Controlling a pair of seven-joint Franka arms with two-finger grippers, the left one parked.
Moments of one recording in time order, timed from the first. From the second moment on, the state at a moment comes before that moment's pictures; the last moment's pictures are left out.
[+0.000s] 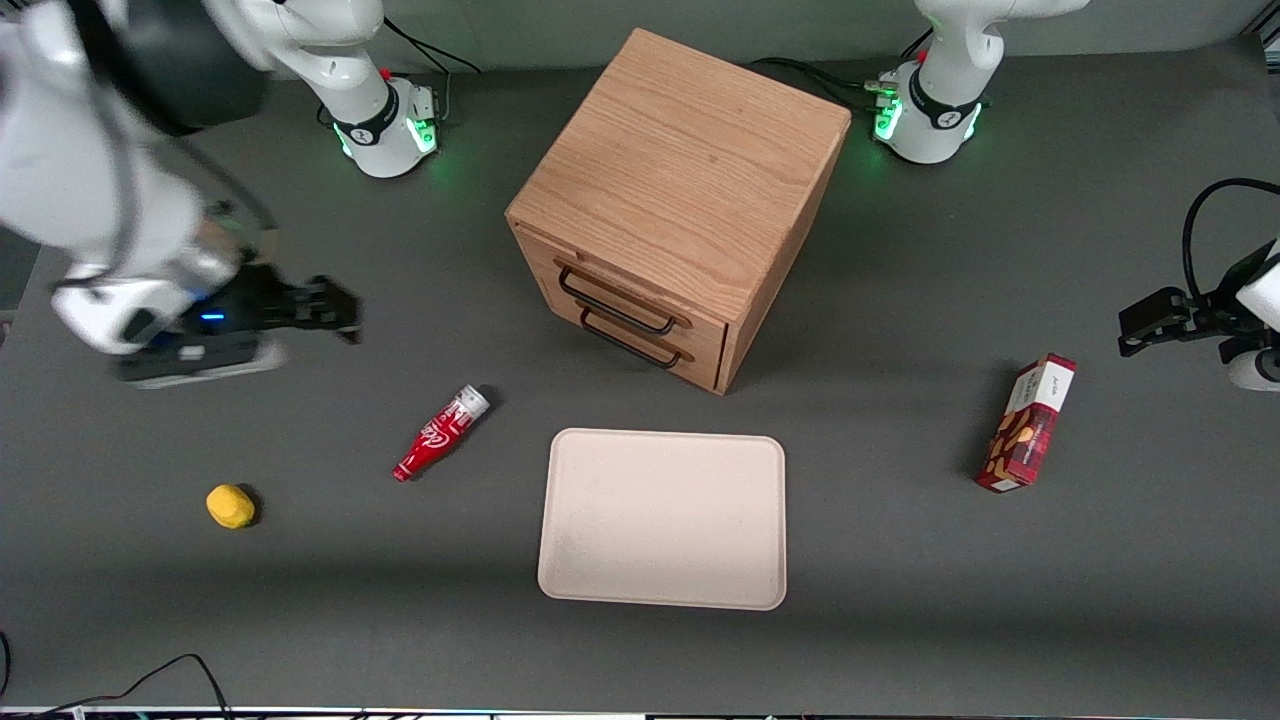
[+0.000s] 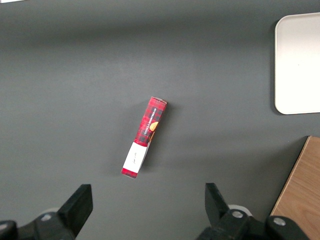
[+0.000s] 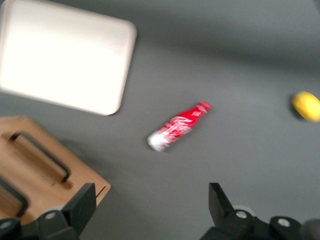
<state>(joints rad) -0.05 0.25 0.52 -1.42 -0.10 1.67 0.20</state>
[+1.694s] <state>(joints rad) -0.01 0.67 0.92 -1.40 -0.37 1.81 -0.03</state>
